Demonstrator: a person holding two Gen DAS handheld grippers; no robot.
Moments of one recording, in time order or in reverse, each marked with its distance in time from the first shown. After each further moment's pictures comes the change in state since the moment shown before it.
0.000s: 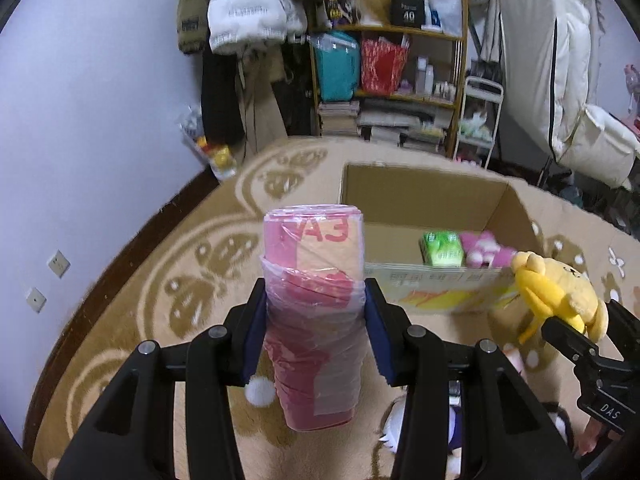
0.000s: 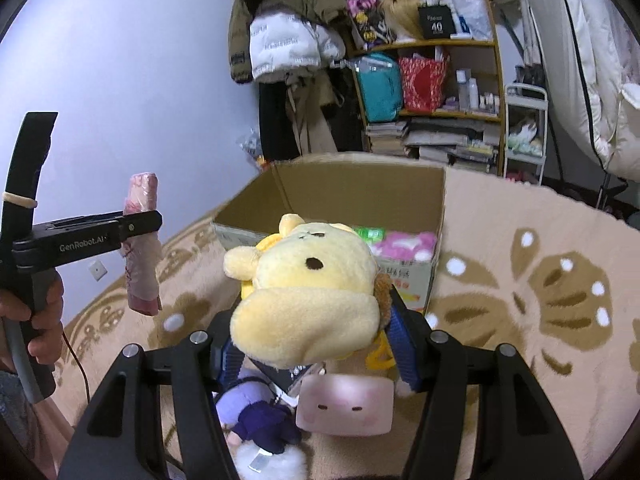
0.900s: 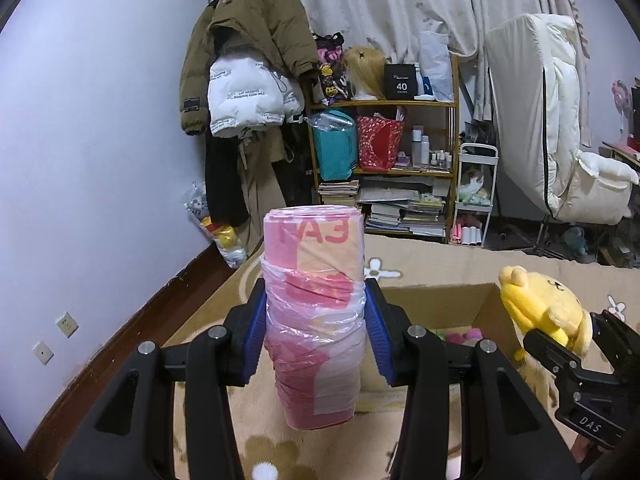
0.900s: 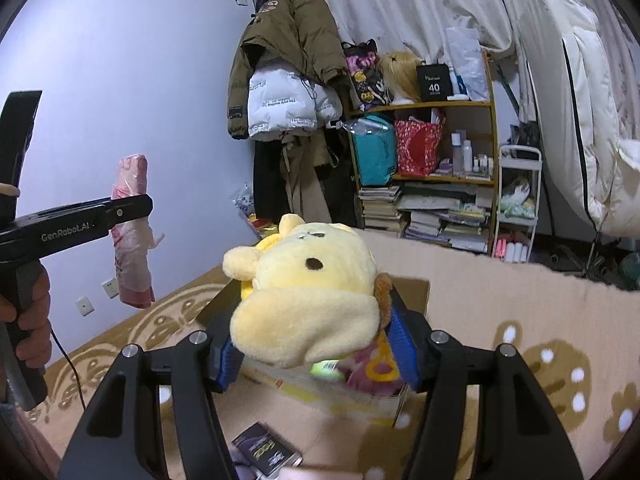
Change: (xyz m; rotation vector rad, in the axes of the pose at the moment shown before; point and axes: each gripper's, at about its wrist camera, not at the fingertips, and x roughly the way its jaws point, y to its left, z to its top) left arm -0.028 -0.021 0.078 0.033 -0.236 0.024; right arm -0.001 -0.006 0.069 -0.054 -0.185 -0.038
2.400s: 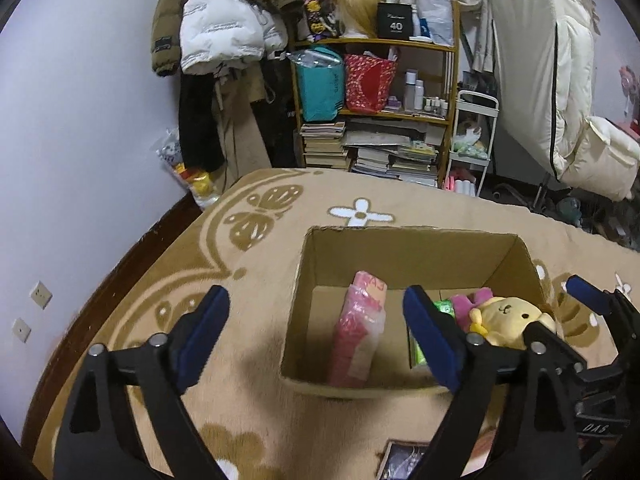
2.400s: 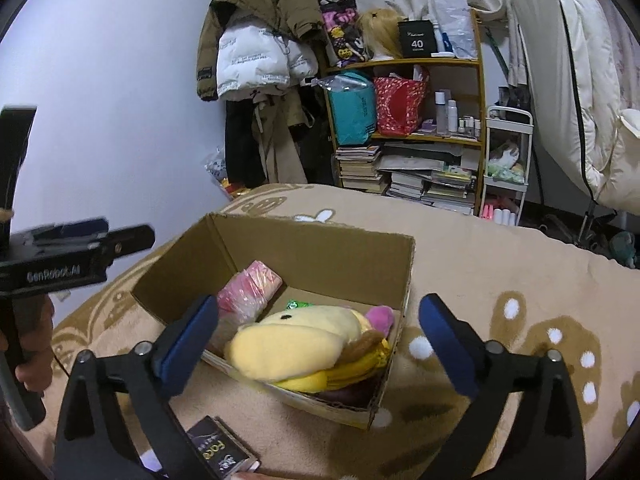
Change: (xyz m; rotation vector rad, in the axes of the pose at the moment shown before) left arm 0.090 -0.020 -0.044 -0.033 0.197 -0.059; right arm 0.060 -0.034 -0.028 0.033 0.131 -0.065
